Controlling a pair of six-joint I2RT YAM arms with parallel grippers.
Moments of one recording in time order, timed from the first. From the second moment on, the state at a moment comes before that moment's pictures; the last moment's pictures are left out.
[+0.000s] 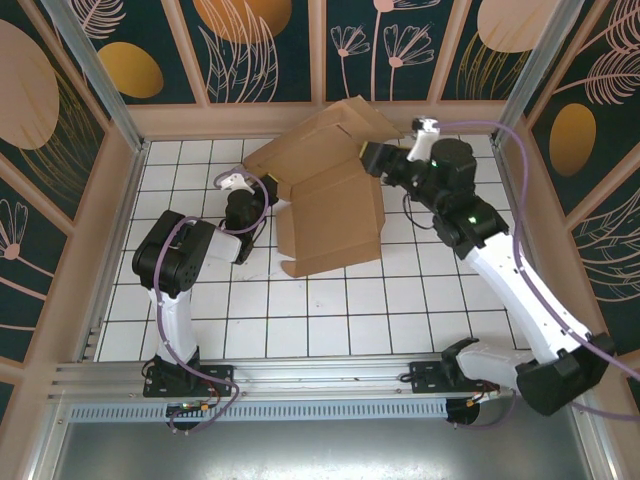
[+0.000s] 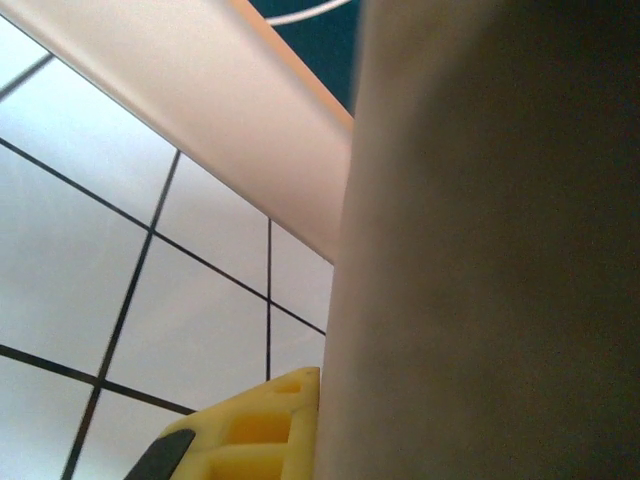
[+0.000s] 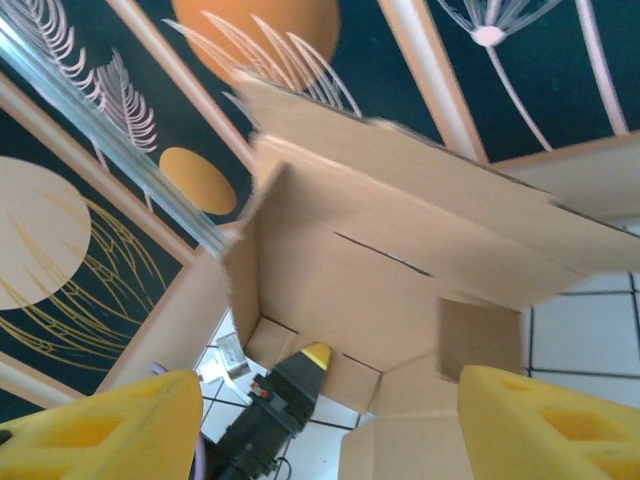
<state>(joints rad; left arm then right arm) -0.36 2.01 0.85 1.07 -0.09 -0.89 0.53 1.21 1.30 -0.26 -0.06 0.50</state>
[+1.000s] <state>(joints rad) -0.36 2.01 0.84 1.08 -0.20 -0.84 0.66 1.83 2.05 -0.68 0.08 0.51</state>
